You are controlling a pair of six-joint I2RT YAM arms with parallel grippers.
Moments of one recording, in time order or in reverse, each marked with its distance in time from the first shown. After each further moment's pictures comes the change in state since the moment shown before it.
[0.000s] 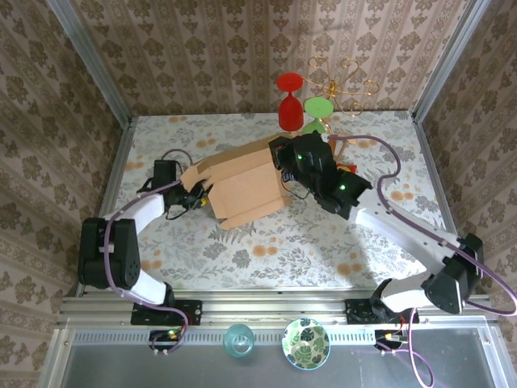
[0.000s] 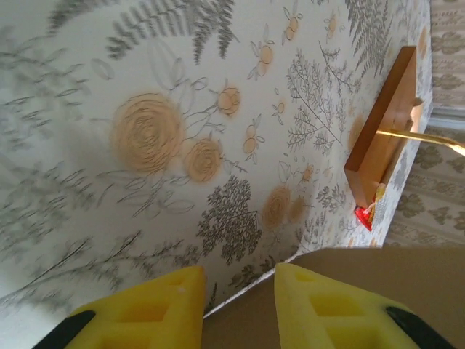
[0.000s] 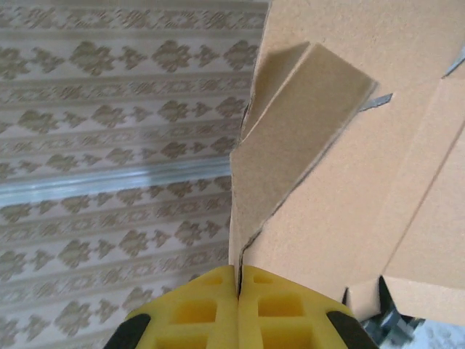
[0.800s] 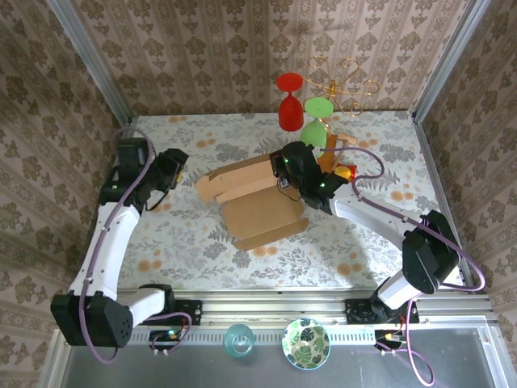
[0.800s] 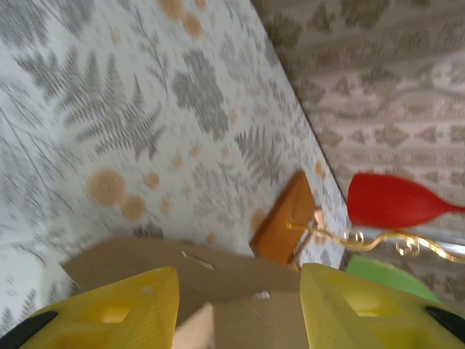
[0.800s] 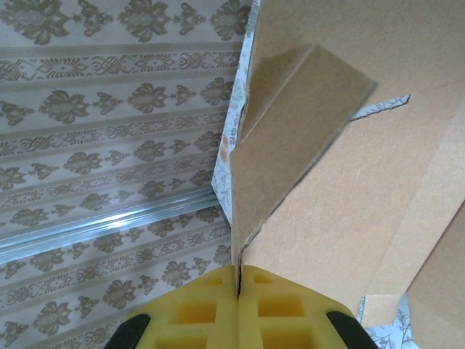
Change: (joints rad) left arm -0.036 -0.354 0.303 -0.402 -0.309 -0.209; right arm -0.060 0.154 -0.119 0.109 -0.009 0.065
